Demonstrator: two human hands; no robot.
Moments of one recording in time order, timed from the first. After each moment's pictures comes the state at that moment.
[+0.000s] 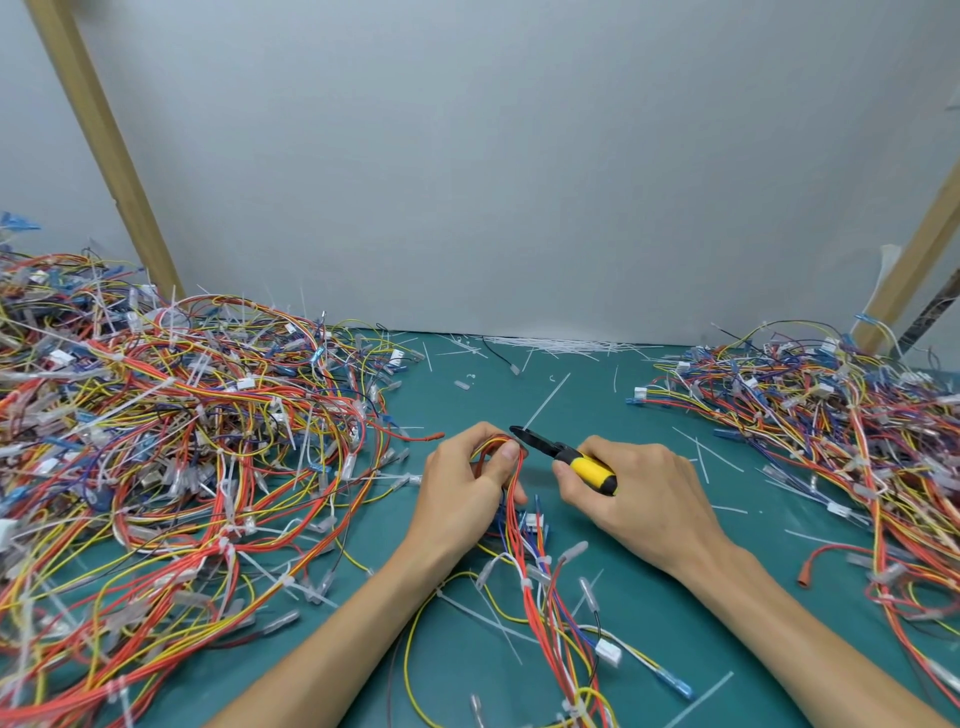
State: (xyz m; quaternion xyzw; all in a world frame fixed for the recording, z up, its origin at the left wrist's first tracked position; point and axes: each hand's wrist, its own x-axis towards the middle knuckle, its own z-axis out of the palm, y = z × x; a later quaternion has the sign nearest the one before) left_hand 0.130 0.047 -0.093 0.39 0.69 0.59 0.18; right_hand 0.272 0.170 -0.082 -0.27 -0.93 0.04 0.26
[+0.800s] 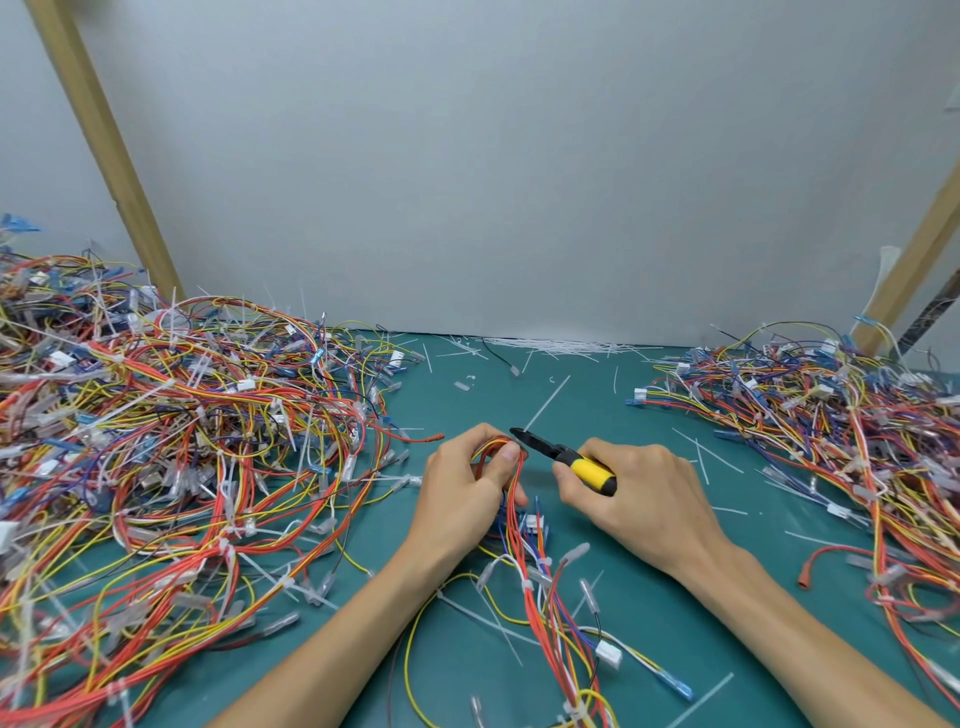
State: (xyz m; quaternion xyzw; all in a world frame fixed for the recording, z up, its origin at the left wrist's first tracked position) left_hand 0.130 0.046 -0.092 0.39 0.69 0.58 0.18; right_hand 0.271 0.172 -0.084 -0.28 -0.92 0.05 0.26
